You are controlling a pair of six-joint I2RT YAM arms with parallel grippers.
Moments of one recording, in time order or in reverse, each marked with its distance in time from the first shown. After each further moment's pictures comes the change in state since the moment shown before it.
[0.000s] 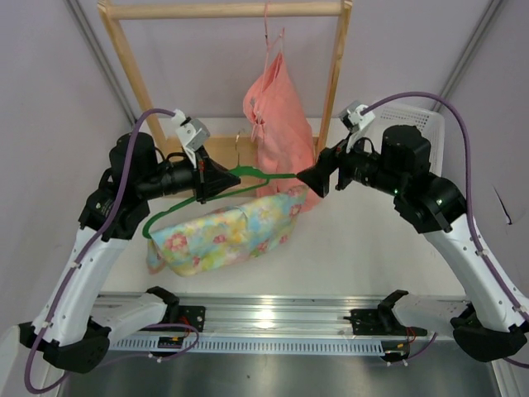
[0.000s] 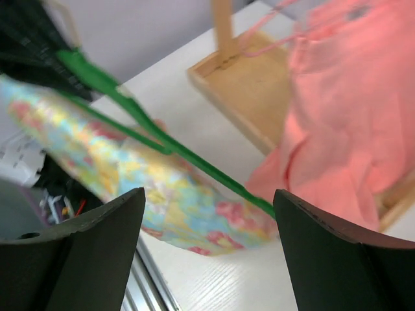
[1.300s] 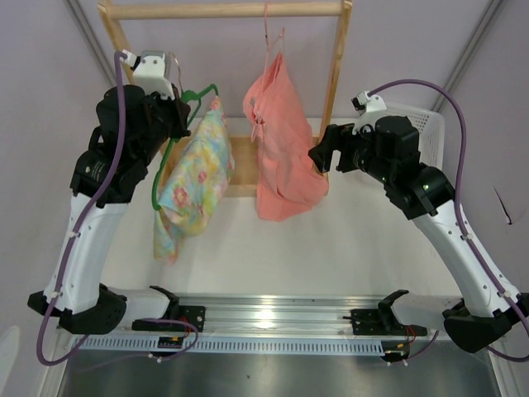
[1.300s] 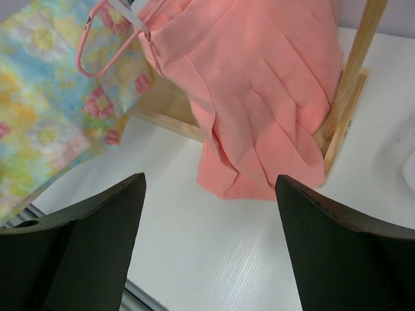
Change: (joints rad) left arm 0.018 0.246 0.476 -0.176 -0.927 -0.039; right arm -0.102 0.071 -0.012 0.032 0.298 0.192
